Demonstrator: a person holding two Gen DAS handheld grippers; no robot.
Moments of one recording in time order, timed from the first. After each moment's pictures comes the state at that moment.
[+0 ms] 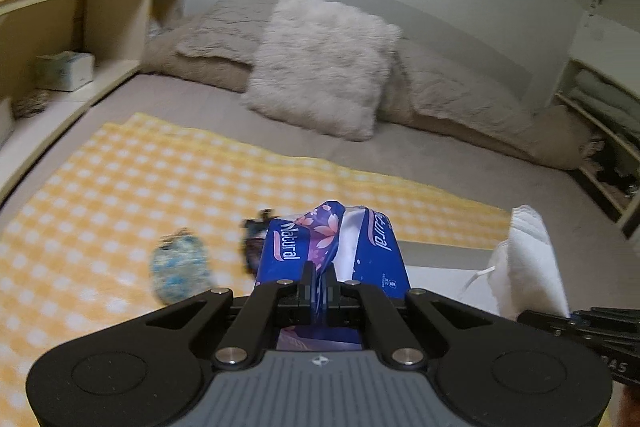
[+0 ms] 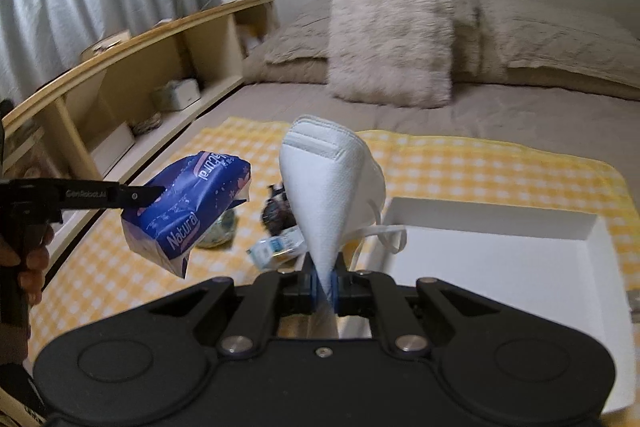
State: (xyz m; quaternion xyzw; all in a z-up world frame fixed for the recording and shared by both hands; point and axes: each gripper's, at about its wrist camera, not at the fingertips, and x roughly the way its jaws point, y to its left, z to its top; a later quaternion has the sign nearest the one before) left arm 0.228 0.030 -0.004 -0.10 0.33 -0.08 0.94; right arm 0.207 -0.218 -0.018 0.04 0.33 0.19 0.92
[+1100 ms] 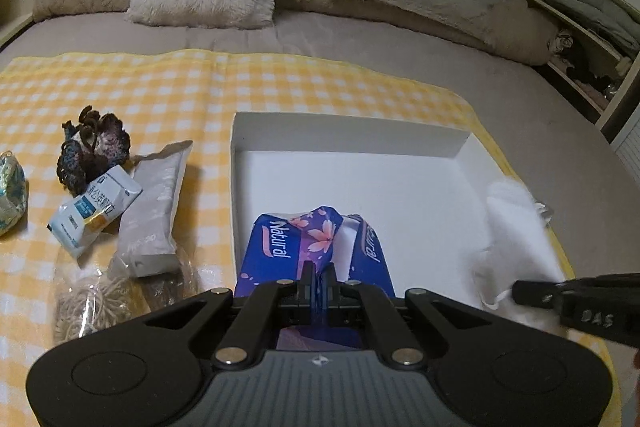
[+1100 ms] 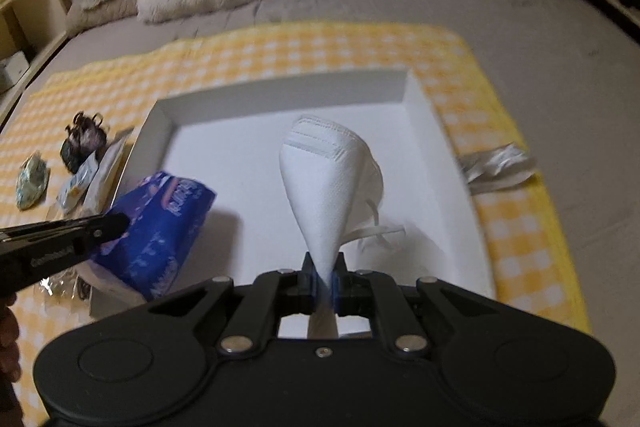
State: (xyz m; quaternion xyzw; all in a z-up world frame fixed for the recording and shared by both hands) left arm 0.263 -0.142 -0.104 -0.05 0.42 -0.14 0.89; right arm 0.221 -0.340 -0.095 0.06 0.48 -0.02 0.88
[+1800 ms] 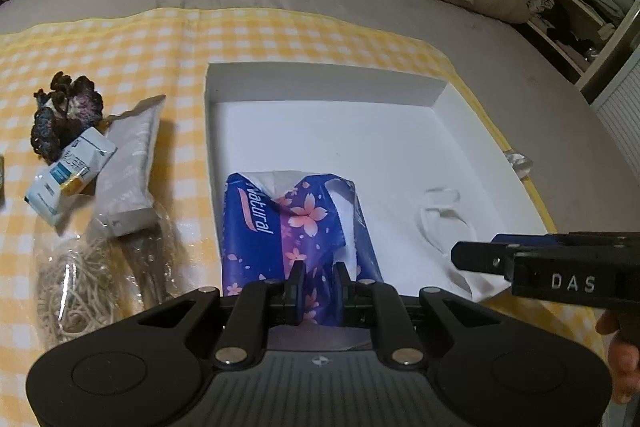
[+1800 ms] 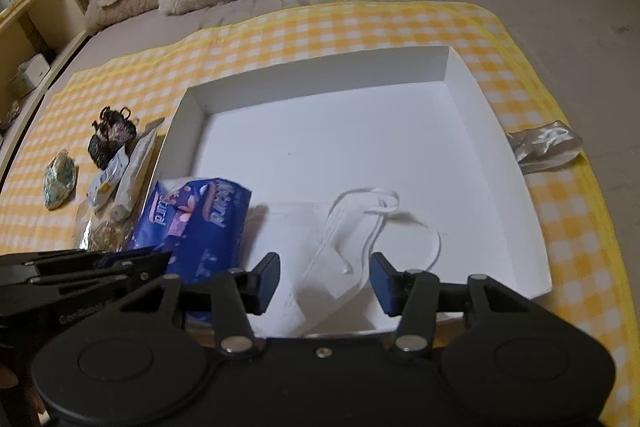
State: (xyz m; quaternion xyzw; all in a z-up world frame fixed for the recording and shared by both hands) left arm 0.258 -0.143 -0.112 -0.04 0.49 -0.19 0.85; right arm 0.229 -0.327 -0.102 0.09 0.49 0.02 0.86
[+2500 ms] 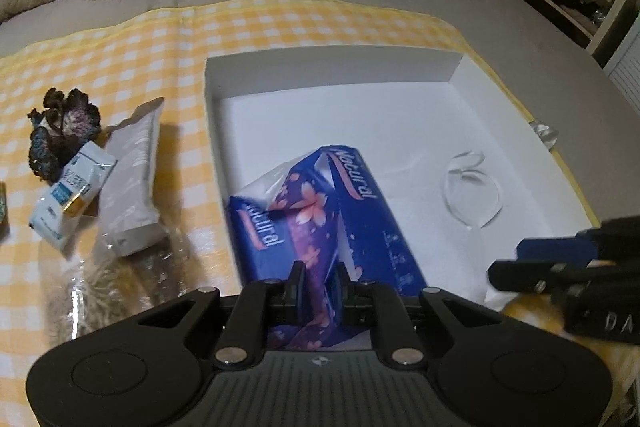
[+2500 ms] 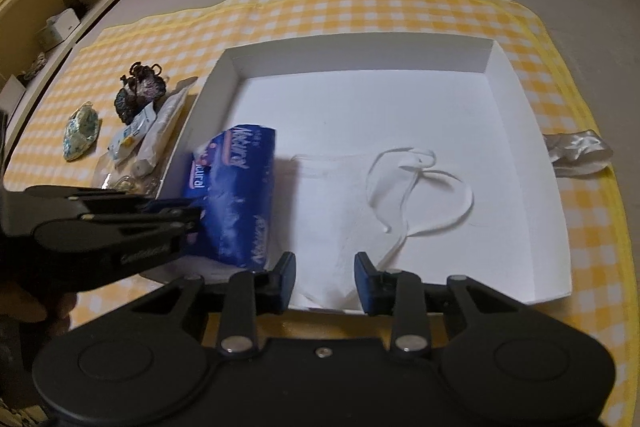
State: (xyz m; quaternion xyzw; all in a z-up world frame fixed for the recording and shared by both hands) left arm 0.274 -0.146 -0.128 0.02 0.50 -0.19 0.85; right arm 0.227 -0.316 -0.106 0.06 0.52 0.07 0.85
